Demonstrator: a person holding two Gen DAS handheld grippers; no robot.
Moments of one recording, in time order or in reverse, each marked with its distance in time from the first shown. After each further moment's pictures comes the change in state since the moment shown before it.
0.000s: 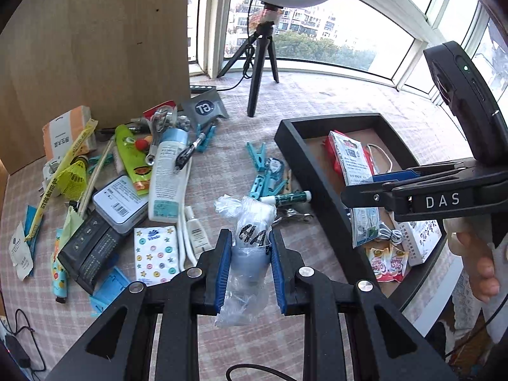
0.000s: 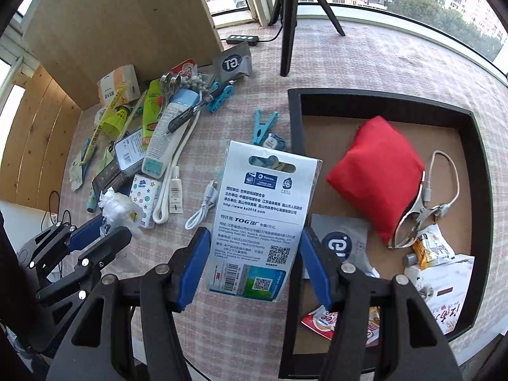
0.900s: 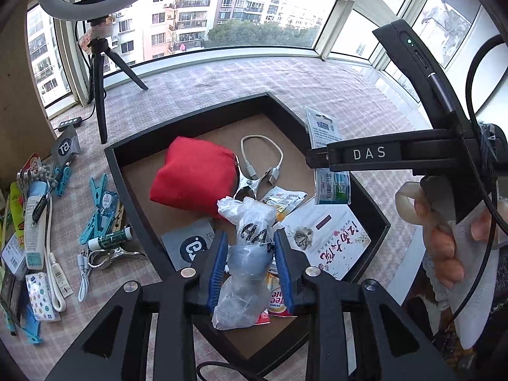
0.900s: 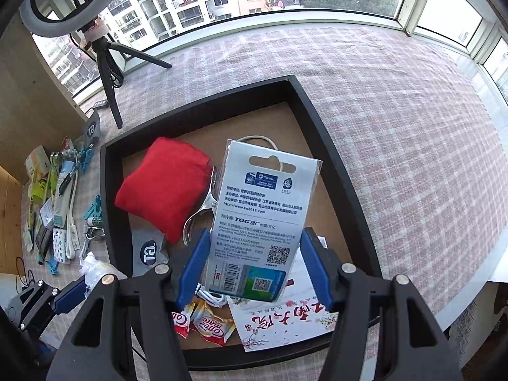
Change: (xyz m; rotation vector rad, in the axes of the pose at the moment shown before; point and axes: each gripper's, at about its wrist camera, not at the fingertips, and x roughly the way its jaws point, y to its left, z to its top) left arm 0.039 -0.185 0.030 0.171 0.062 -0.172; right arm -0.058 -0.194 -0.036 0.278 -0.111 -0.209
